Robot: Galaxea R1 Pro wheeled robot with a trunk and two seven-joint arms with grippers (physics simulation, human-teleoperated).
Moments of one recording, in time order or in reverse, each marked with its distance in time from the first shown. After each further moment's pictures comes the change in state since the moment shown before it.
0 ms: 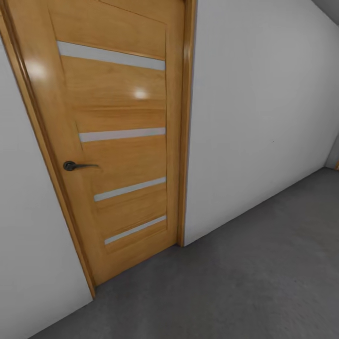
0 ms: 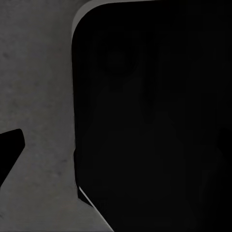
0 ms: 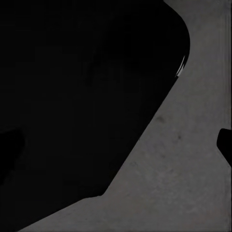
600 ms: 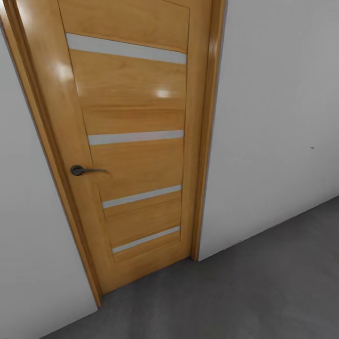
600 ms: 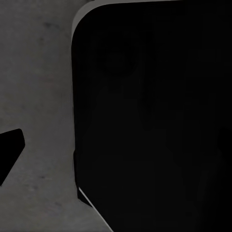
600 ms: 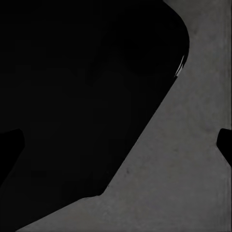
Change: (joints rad) left arm 0.000 0.000 0.001 0.000 0.000 -0.002 0.000; right arm 0.000 -0.001 0.002 0.000 0.002 0.000 0.000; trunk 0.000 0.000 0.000
